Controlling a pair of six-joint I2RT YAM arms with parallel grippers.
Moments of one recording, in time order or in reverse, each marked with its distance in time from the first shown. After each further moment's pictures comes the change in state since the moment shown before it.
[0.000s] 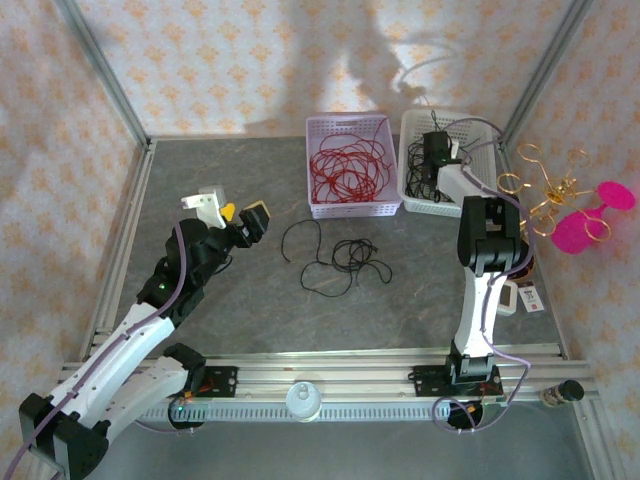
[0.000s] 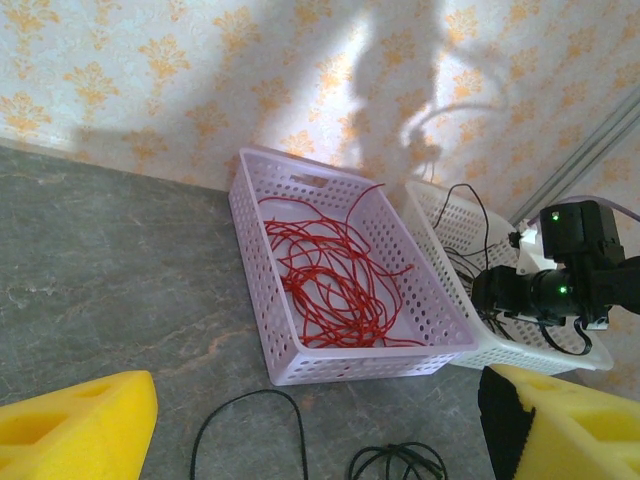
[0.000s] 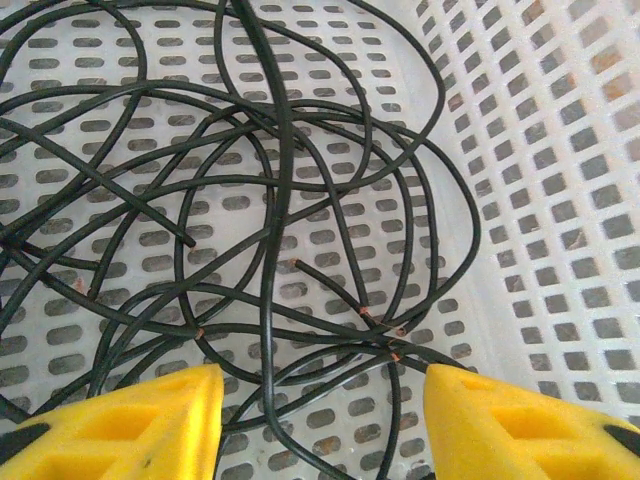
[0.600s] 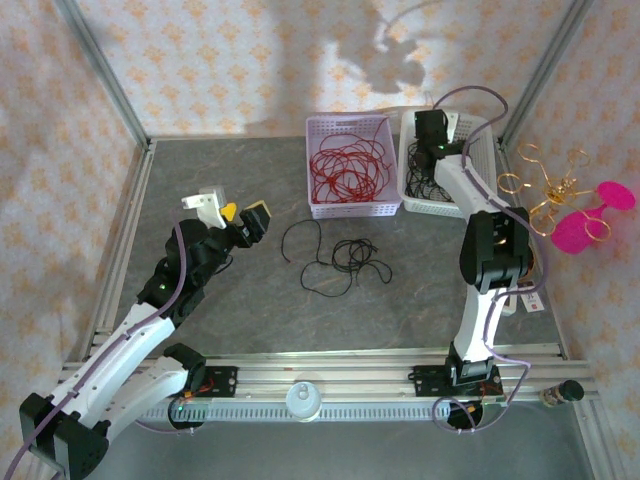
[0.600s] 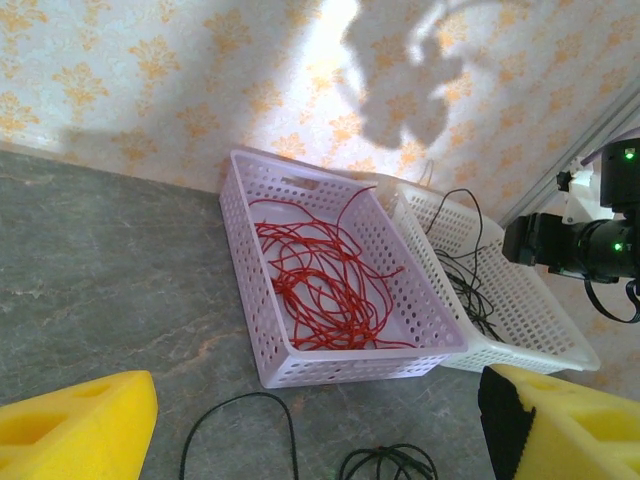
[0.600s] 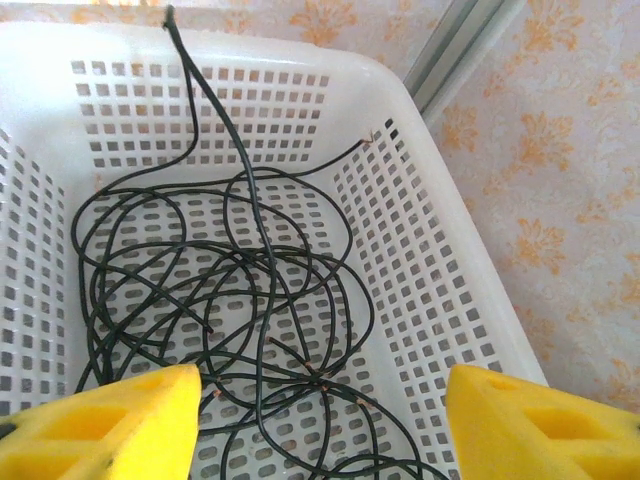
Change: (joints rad) left arm 0.000 0.000 -0.008 0.023 0.017 -0.008; right arm 0.100 -0.180 0.059 -0.057 0.190 -0.052
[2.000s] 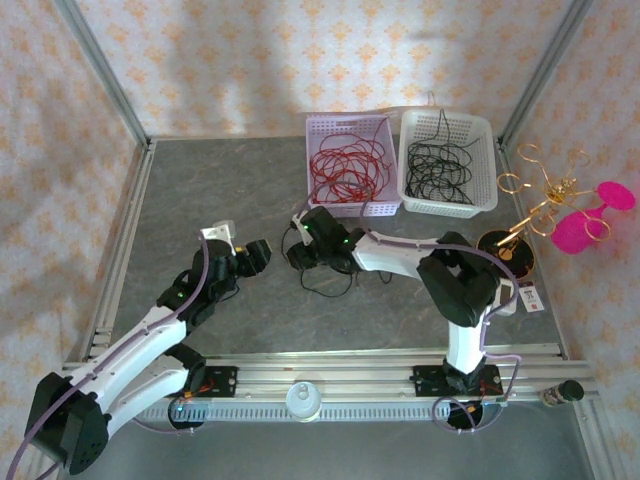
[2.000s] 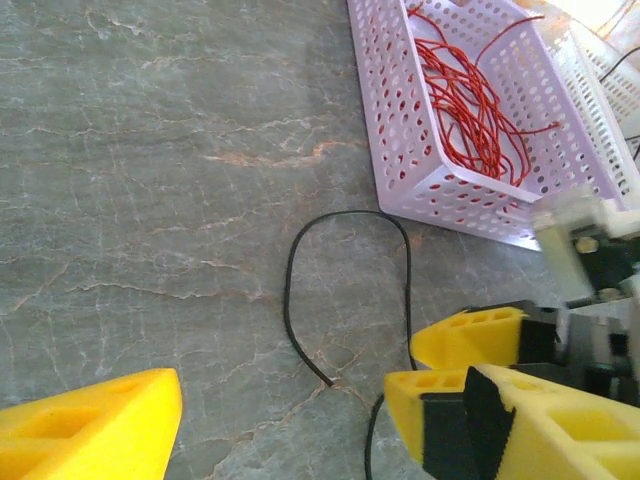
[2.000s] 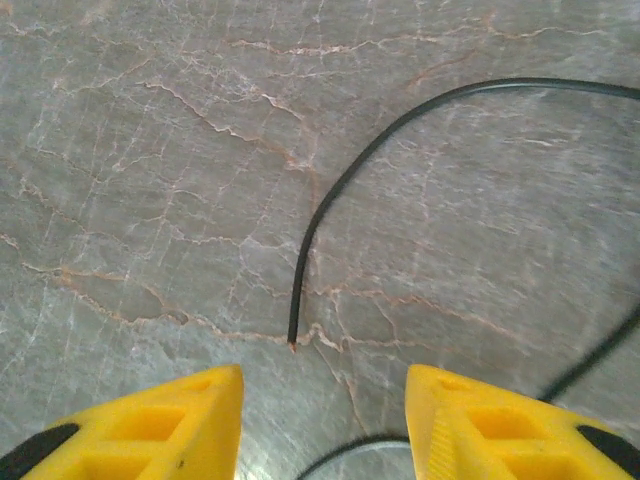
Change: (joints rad) left arm -0.015 0.042 -0.227 -0.087 -0.051 -0.183; right arm 0.677 -0.084 -0.524 0.321 -0.768 0.130
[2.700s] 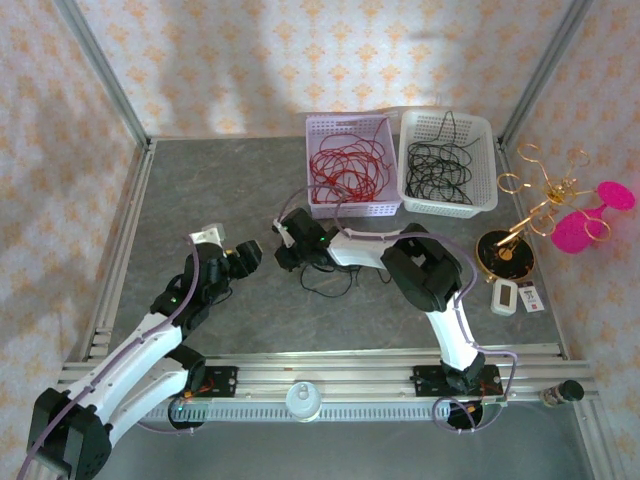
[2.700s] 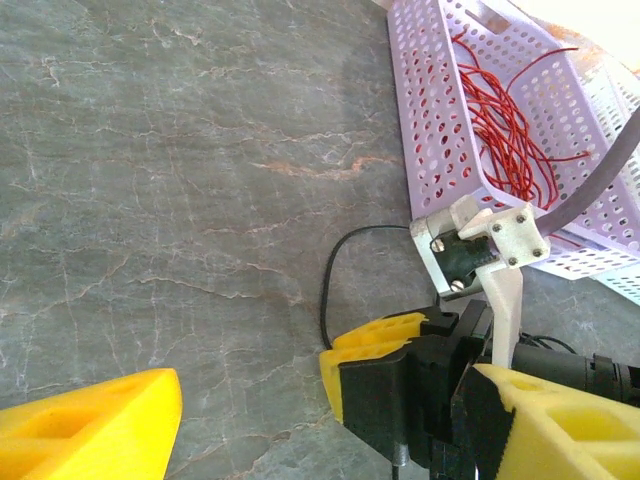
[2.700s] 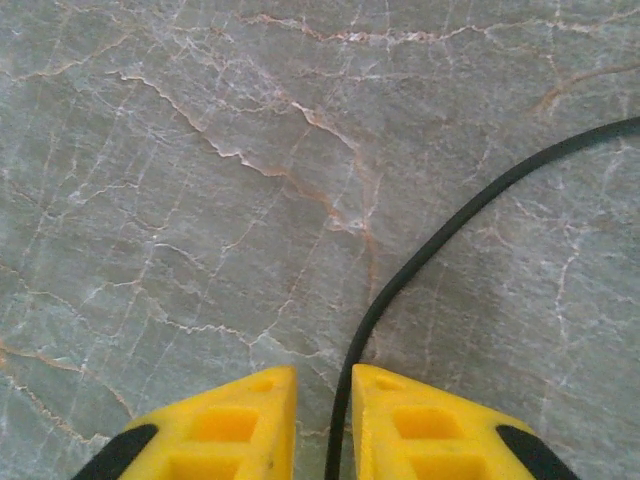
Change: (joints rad) left arm 0.056 -0.063 -0.027 -0.039 -0.004 -0.016; right arm 0.030 0.226 0.195 -0.017 -0.014 -0.019
